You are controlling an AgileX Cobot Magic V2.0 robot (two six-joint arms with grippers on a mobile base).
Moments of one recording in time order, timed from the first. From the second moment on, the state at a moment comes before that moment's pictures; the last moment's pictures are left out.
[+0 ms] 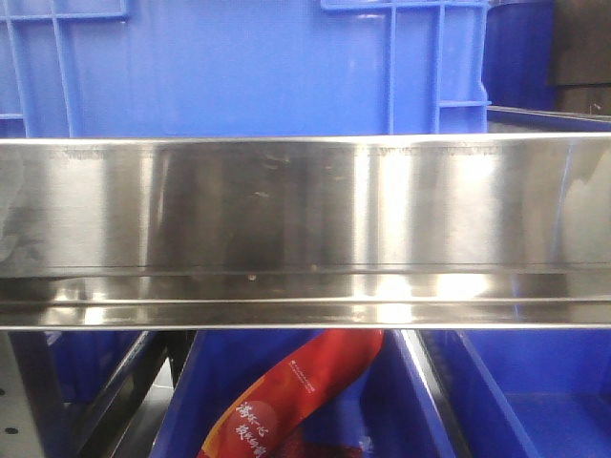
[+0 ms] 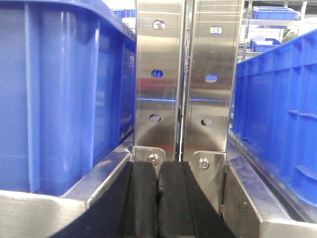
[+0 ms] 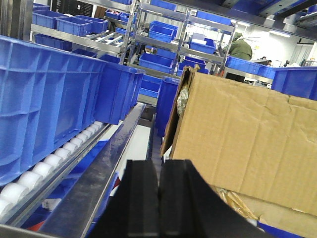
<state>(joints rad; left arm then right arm) 0.13 0.00 0.00 0.02 -0.04 -0.03 -0.29 0.00 -0.32 0.38 0.35 -0.56</state>
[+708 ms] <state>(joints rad) 0.13 0.00 0.00 0.02 -0.04 -0.03 -0.29 0.00 -0.32 0.38 0.35 -0.56</state>
